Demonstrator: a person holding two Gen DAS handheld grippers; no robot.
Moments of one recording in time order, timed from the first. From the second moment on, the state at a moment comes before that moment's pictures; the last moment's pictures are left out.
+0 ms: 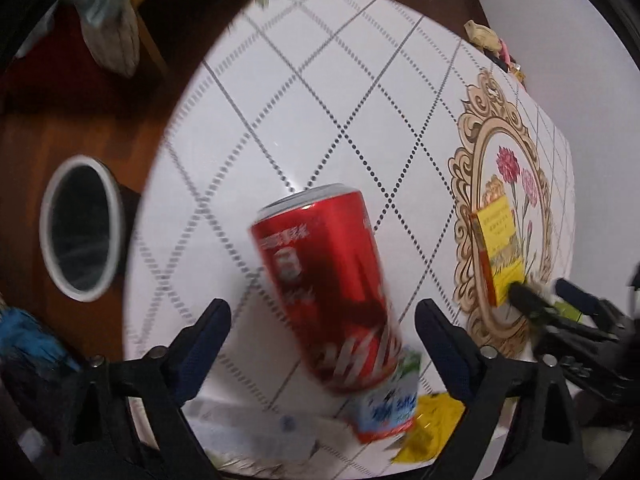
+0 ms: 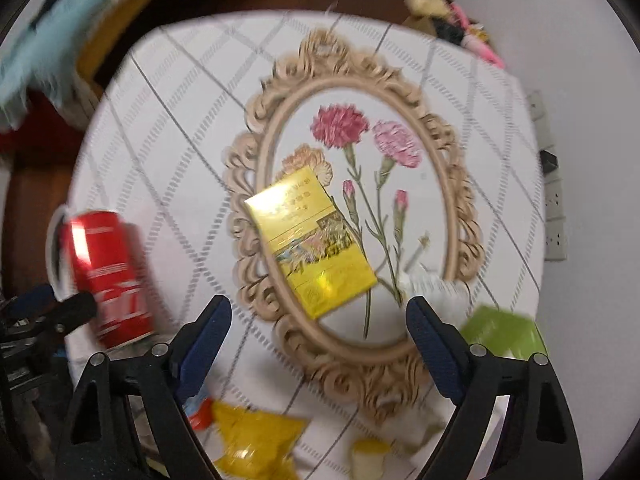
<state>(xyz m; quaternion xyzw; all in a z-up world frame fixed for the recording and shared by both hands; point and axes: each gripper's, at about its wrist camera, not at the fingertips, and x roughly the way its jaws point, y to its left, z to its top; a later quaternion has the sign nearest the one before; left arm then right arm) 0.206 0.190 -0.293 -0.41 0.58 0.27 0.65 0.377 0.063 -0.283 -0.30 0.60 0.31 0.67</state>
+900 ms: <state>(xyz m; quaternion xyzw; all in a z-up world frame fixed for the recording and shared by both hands) 0.236 0.194 -0.290 -0.27 0.60 0.28 0.70 0.397 0.105 -0.365 -0.30 0.66 0.31 0.62</state>
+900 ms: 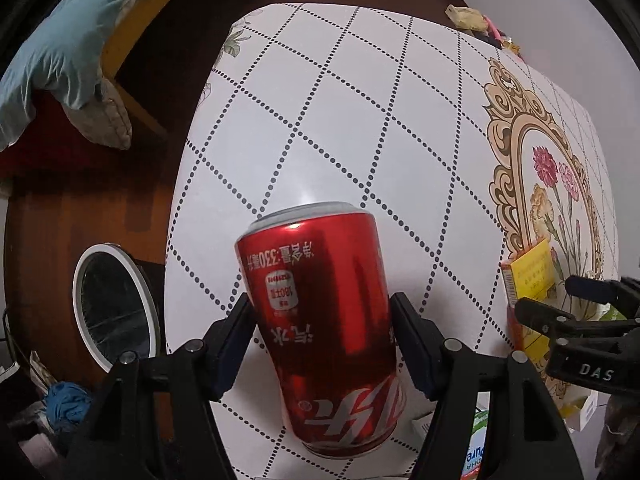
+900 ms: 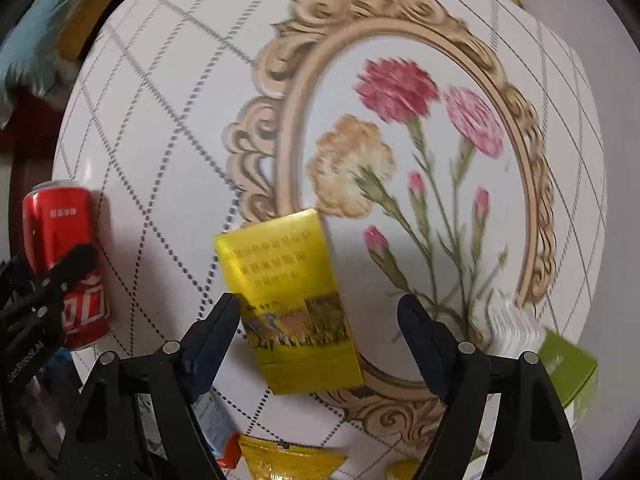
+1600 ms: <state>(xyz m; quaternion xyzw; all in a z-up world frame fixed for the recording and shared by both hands) 0.229 0.192 -0.284 -0.23 0.57 0.30 0.73 0.358 0.127 -0.348 -0.32 0.62 0.31 0.64</state>
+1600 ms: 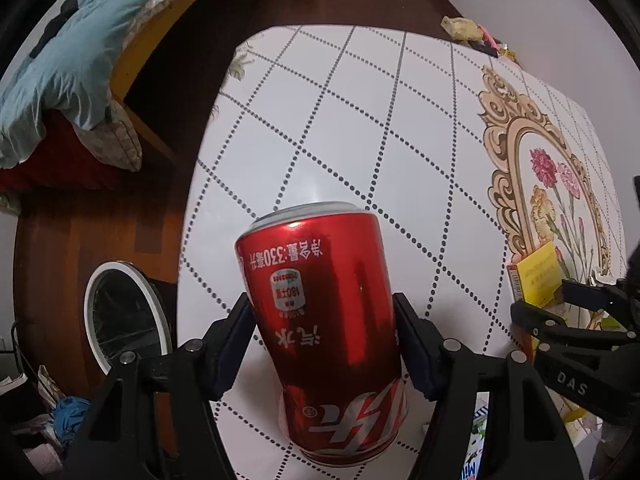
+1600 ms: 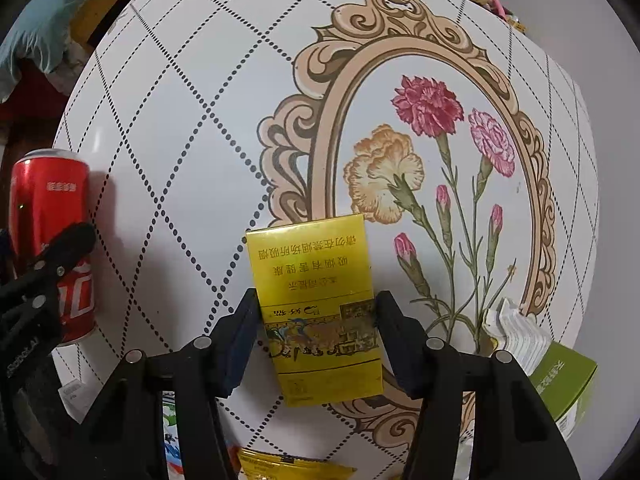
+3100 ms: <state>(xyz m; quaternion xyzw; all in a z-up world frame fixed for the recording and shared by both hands) -0.112 0.377 -0.268 -0.33 0.45 0.40 0.72 0.045 0.315 -0.292 -0.23 0.57 0.50 0.61</state>
